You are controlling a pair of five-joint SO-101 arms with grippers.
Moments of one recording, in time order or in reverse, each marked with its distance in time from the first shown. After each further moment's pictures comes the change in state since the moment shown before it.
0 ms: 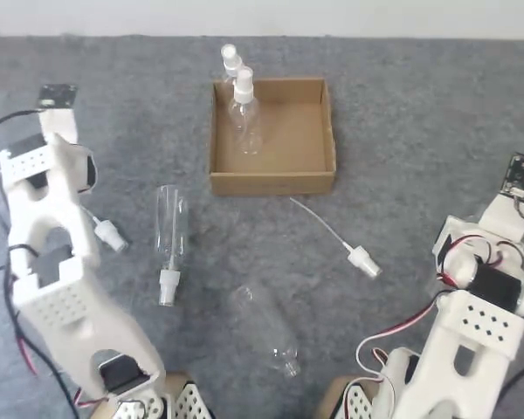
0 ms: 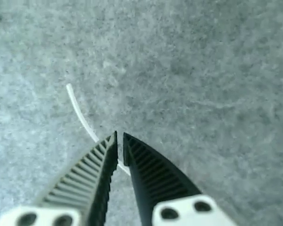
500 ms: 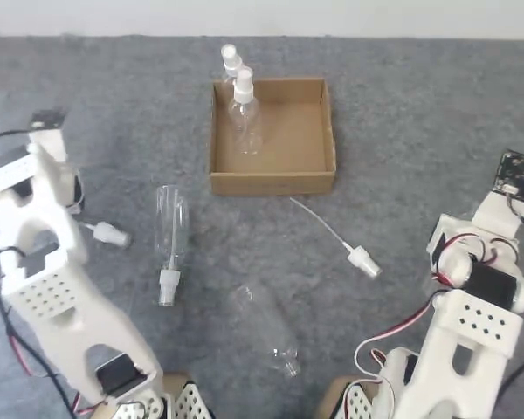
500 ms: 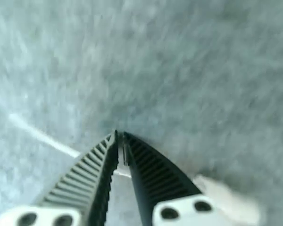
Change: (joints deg) left arm -5.5 7.8 -4.7 7.5 -3.5; right arm -2.1 0.0 0.0 0.0 0.0
